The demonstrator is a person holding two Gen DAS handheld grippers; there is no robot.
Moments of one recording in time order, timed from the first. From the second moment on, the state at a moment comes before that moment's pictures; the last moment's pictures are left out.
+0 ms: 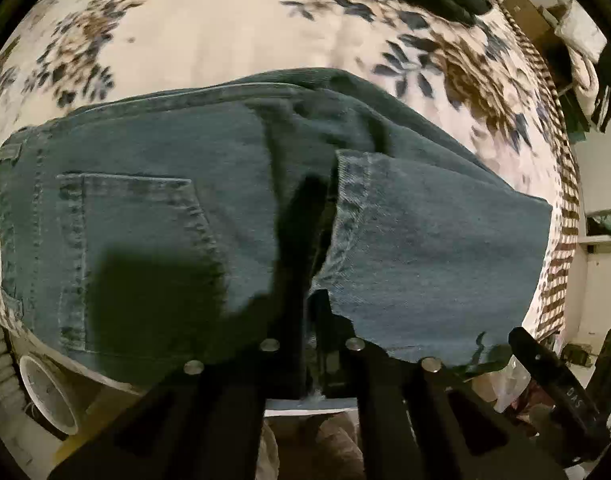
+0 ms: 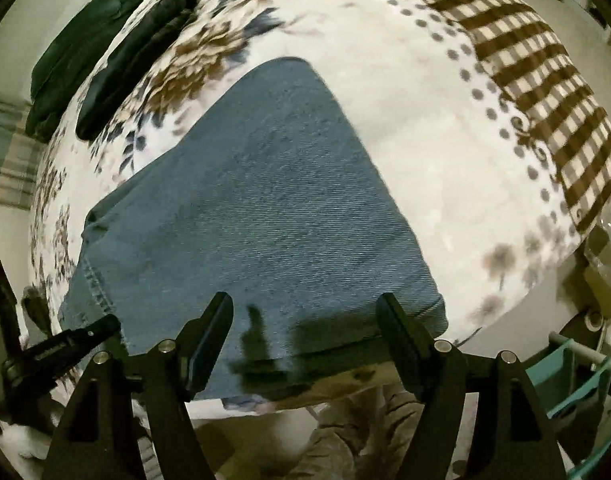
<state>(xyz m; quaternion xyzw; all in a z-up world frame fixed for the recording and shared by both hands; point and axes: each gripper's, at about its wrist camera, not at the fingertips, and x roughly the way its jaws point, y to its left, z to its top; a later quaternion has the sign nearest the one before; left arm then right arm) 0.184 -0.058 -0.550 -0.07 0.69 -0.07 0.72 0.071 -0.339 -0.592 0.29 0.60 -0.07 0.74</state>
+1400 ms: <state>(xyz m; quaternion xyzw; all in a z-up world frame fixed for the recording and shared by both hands) 0.179 -0.039 -0.649 -0.37 0.74 -0.14 0.55 0.091 -0.300 -0.599 0.28 0.63 -0.05 0.72</state>
